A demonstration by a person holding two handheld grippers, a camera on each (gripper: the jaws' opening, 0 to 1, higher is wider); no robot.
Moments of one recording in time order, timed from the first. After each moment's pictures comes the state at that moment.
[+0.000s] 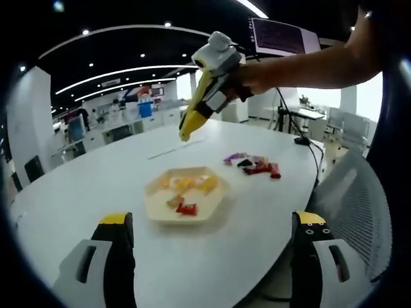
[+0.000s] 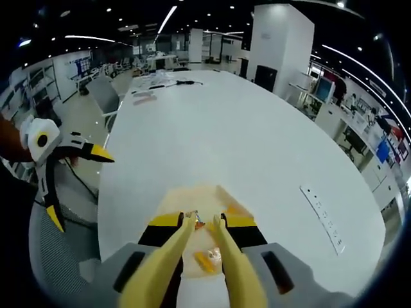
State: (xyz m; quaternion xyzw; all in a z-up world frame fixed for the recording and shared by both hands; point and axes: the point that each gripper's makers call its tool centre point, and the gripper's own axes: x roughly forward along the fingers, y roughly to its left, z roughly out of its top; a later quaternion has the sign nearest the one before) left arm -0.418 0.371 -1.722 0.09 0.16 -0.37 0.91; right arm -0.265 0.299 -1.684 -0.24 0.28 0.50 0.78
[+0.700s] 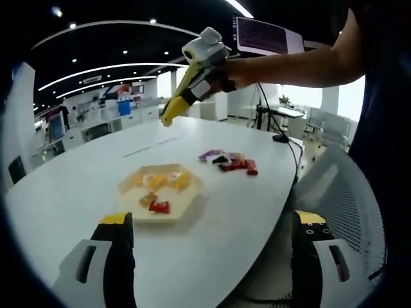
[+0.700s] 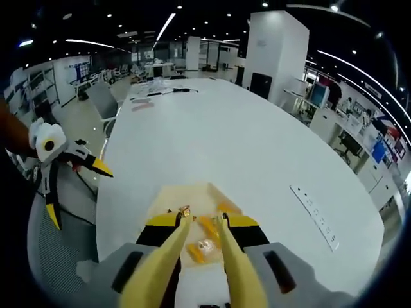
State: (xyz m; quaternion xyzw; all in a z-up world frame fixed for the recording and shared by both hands) left arm -0.437 0.353 -1.737 0.08 0.18 -0.43 0.88; right arm -0.262 0.259 -1.674 -0.23 0.26 0.50 0.80
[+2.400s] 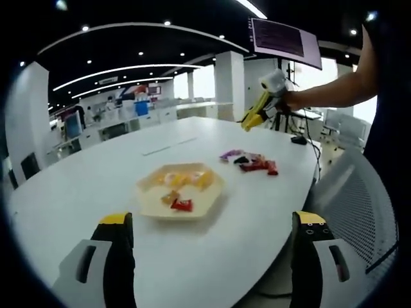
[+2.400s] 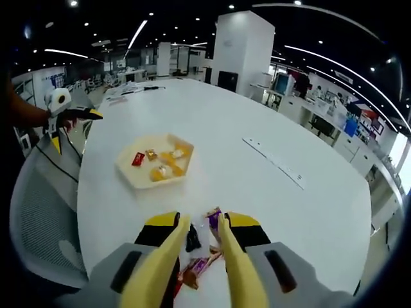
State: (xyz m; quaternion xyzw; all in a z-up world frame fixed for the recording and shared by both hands) left arm -0.420 0.375 -1.737 0.09 0.17 -0.38 0.90; right arm -0.282 0.072 -1.724 -0.20 0.25 0.42 0.85
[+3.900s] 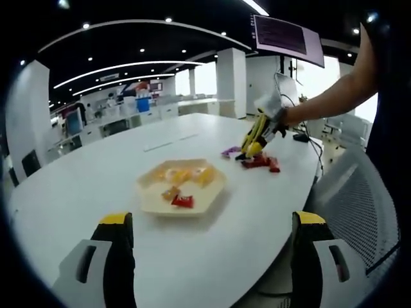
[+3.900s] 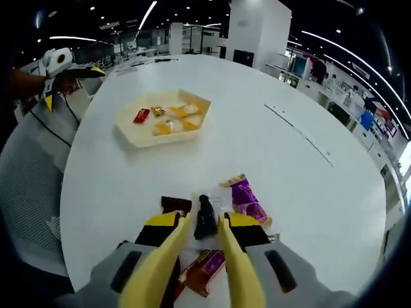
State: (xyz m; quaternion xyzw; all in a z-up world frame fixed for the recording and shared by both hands) left arm -0.419 0.376 -1.743 0.09 0.19 -0.37 0.90; right arm -0.287 0.084 -1.829 -0.26 0.32 0.44 0.80
